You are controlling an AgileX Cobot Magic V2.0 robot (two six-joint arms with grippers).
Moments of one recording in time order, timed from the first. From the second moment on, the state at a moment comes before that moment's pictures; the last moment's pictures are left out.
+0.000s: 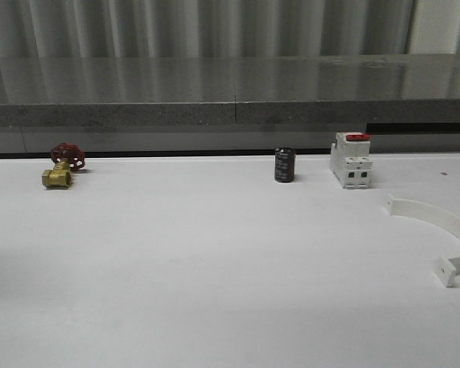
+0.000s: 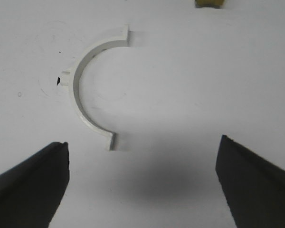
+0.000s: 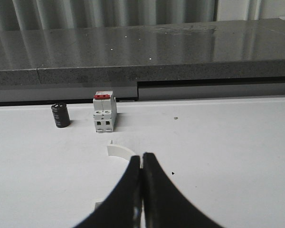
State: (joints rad) left arm 0.04 1.39 -1.05 0.06 0.81 0.00; right arm 0.03 -0.01 0.03 0.02 0.11 0.06
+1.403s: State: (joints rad) left arm 0.28 2.03 -1.34 -0.12 0.74 0.30; right arm 0.03 -0.01 0.03 0.02 0.11 0.06
